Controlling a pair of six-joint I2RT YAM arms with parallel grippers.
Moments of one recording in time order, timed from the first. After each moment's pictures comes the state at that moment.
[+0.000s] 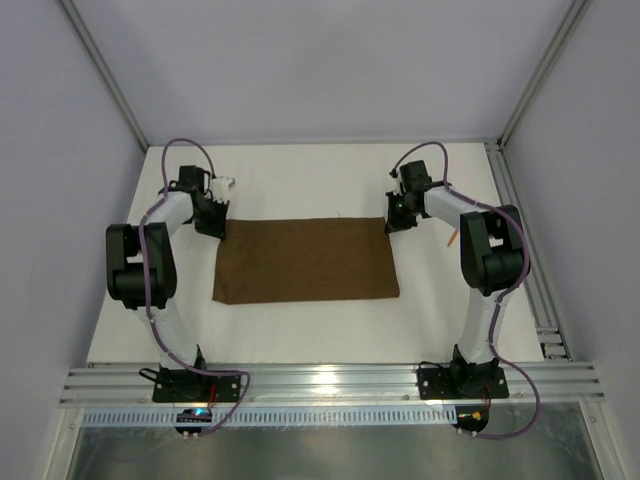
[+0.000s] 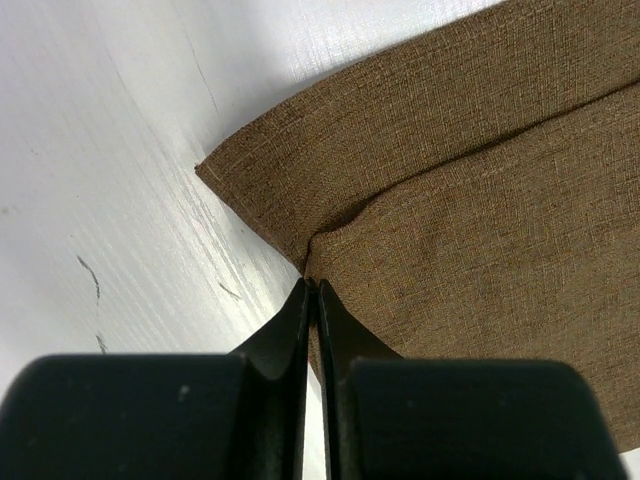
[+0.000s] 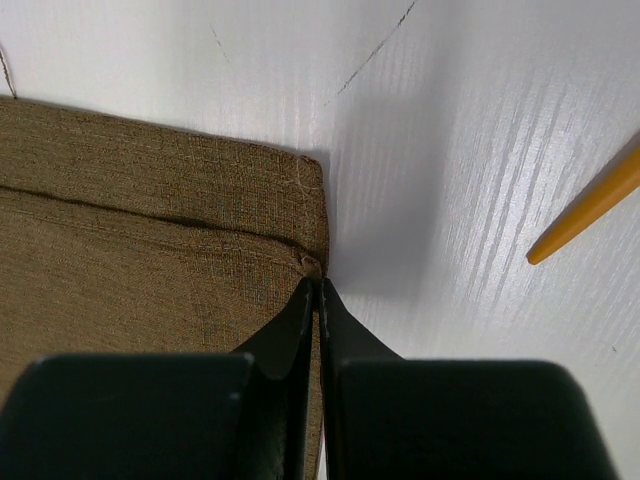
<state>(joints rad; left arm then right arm) 0.03 1.88 1.29 -0.58 0.25 0.29 0.21 1.98 1.34 -0.44 -0.19 0.20</state>
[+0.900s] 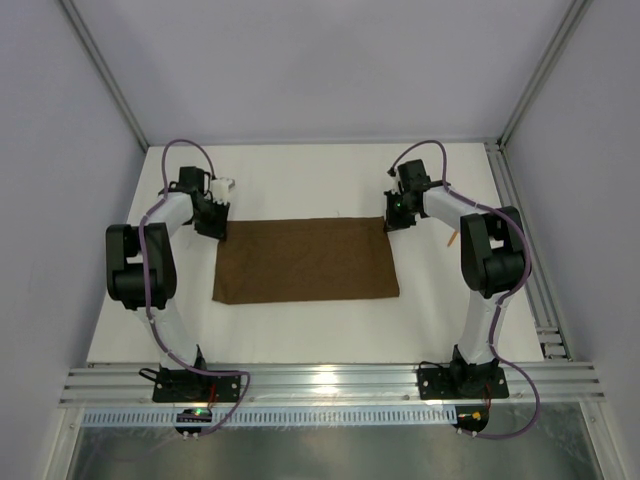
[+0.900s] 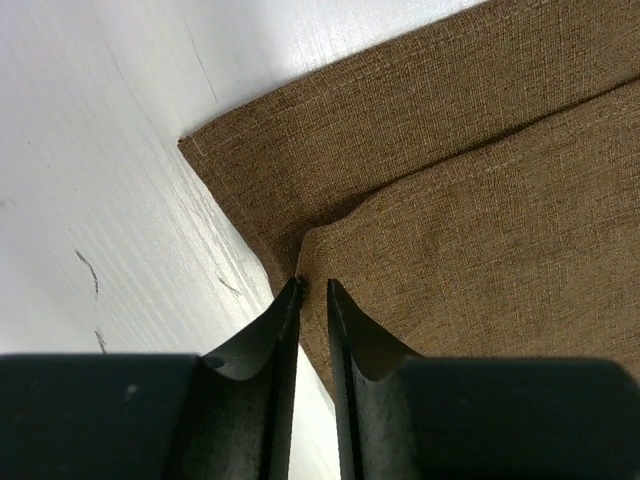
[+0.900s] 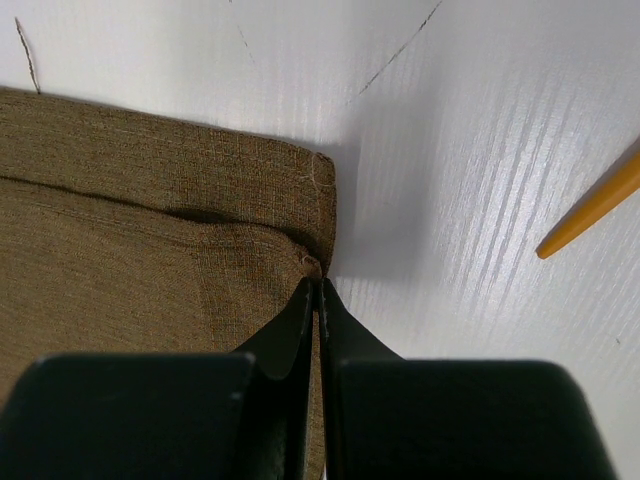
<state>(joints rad) 0.03 1.88 1.28 -0.58 0.25 0.29 0.23 1.96 1.34 -0.44 -0.18 0.20</state>
